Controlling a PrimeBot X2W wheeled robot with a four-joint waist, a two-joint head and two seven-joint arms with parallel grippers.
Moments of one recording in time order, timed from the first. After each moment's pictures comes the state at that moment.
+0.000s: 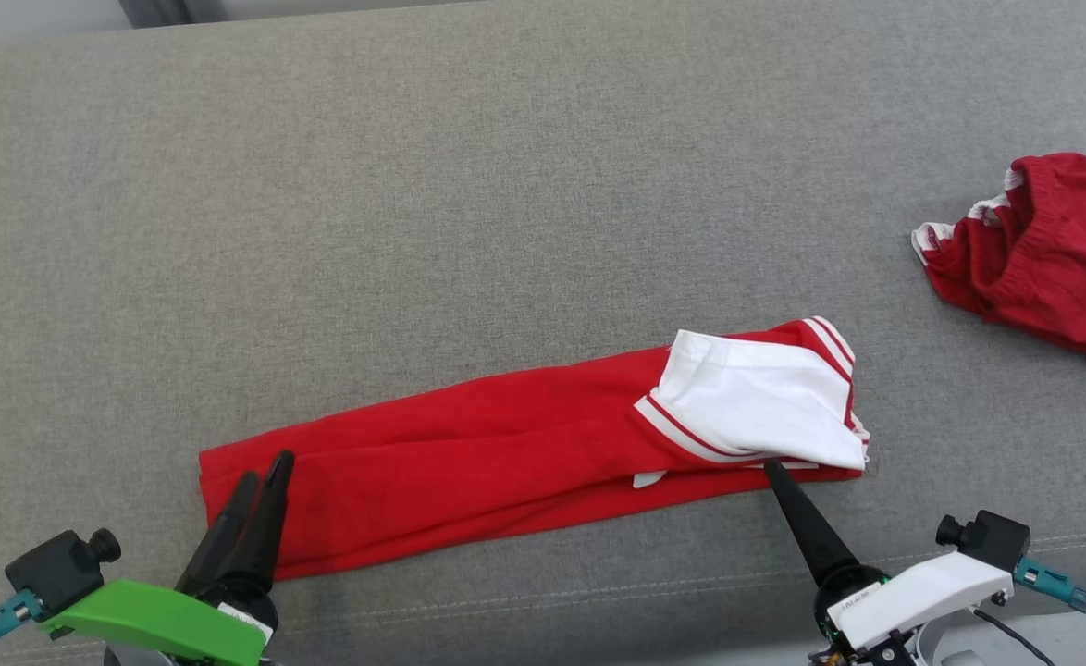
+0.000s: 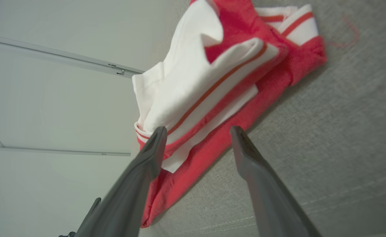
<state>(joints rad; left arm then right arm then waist) 0.01 0.40 -0.45 0.01 -1.34 -0.10 -0.23 0.10 -0.19 0.43 0.13 1.29 0.12 -0.13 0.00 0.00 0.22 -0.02</state>
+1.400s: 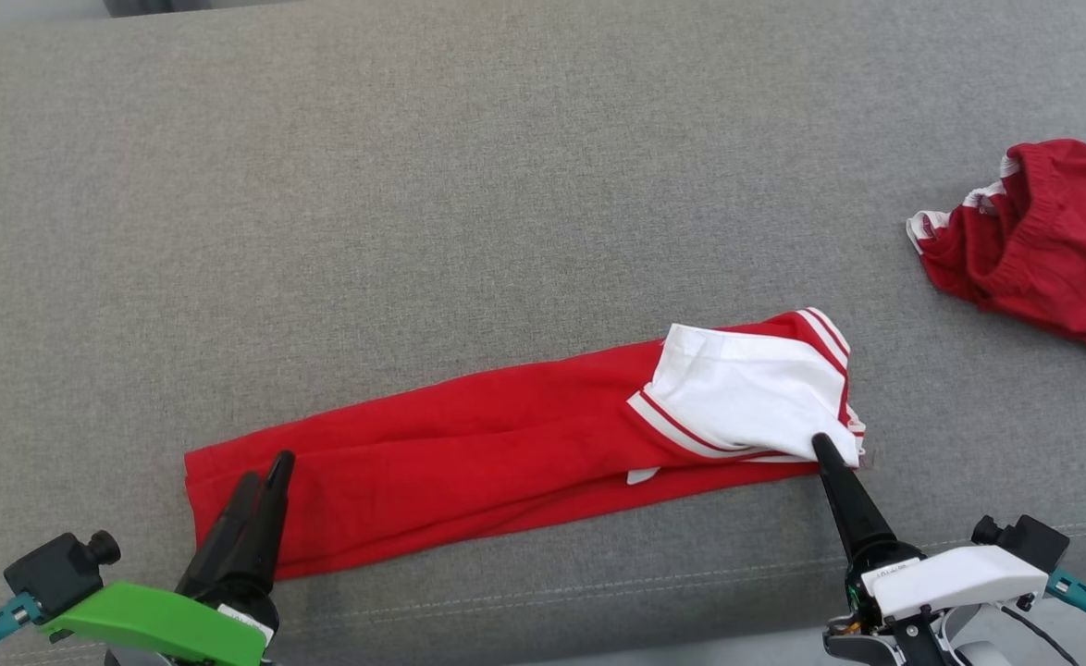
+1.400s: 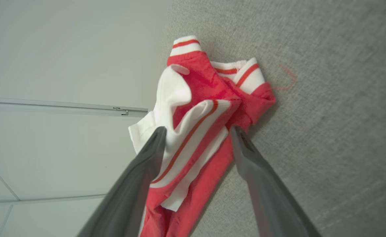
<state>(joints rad) 0.02 0.40 -0.45 -0.01 -1.34 -0.09 -0.23 0.09 -0.16 0.36 0.14 1.42 0.12 -0.19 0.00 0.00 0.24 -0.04</state>
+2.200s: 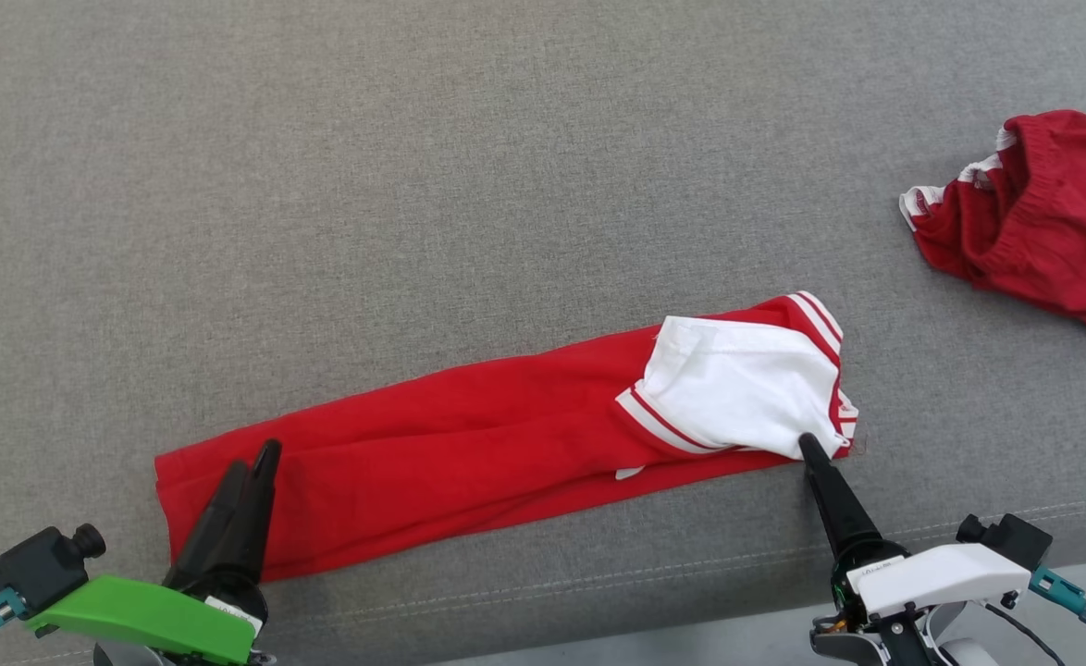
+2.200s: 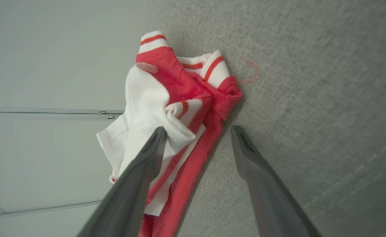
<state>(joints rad) 0.02 0.40 -0.42 -0.02 -1.34 -0.09 -0.23 0.06 -0.14 0.38 0.19 1.42 0.12 -0.20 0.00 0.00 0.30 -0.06</state>
